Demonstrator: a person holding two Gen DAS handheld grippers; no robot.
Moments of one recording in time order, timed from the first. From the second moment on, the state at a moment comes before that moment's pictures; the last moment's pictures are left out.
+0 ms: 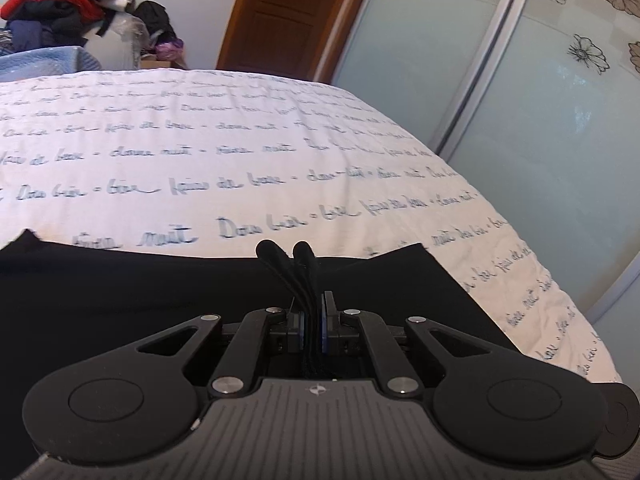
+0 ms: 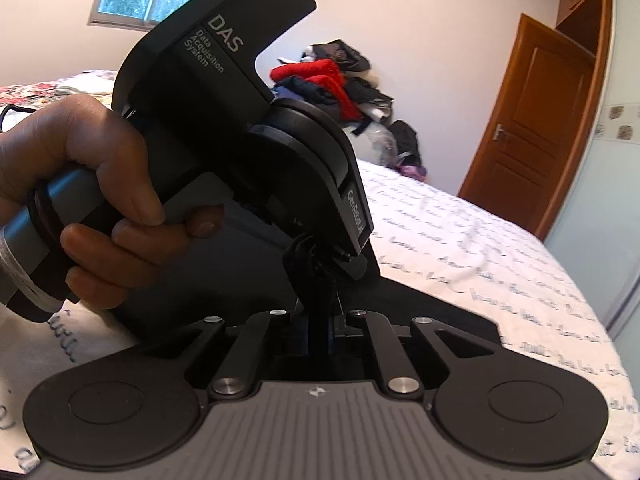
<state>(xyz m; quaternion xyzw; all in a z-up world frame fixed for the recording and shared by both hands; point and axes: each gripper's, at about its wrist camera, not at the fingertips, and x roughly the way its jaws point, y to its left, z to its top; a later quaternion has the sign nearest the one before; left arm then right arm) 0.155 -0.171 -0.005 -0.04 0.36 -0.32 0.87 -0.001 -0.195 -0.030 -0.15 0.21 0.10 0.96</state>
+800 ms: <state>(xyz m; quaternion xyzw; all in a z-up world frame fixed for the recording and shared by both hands) 0.158 -0.105 -0.010 -0.02 0.35 -0.27 0.90 0.060 -0.189 -0.032 -0.15 0.23 0.18 0.95</state>
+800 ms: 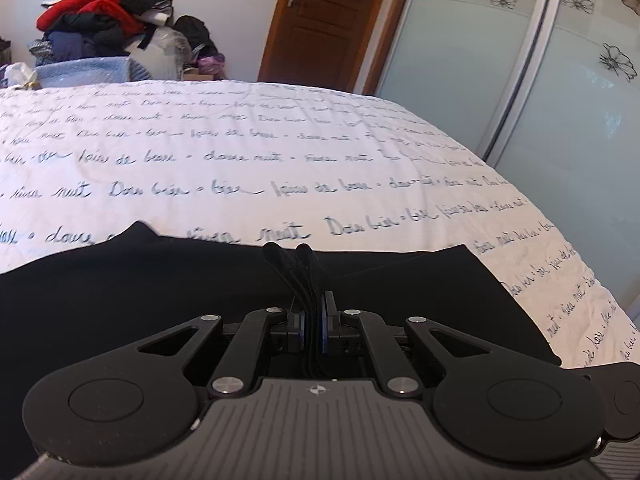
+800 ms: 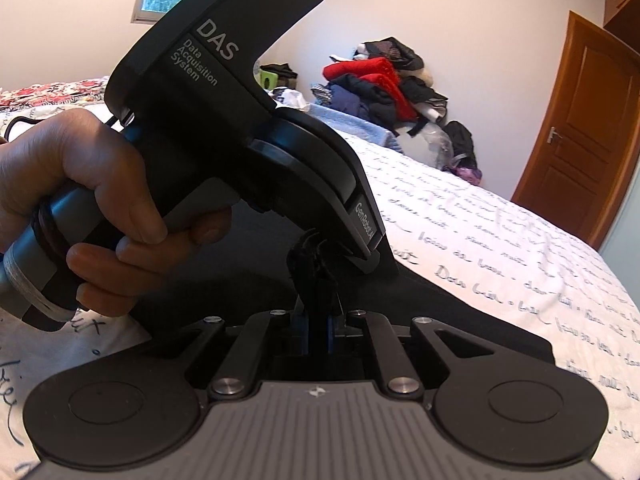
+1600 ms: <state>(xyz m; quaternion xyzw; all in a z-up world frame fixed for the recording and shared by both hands) 0.163 -0.084 -0.022 -0.02 0.35 -0.24 0.90 0.071 -0.188 -0.035 -0.15 0.24 0.21 0.94</state>
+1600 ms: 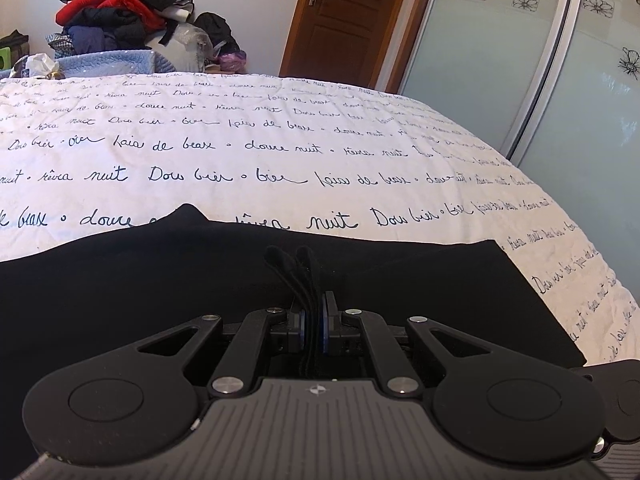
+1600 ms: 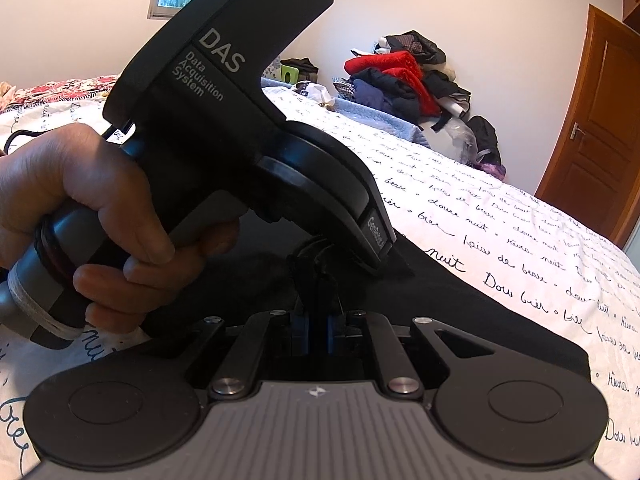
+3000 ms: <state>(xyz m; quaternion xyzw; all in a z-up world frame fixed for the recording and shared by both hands) 0.149 -0.024 -0.015 0.02 0.36 -0.11 0.93 0.098 -0.206 -0.030 0.02 0.33 0.23 0.91</state>
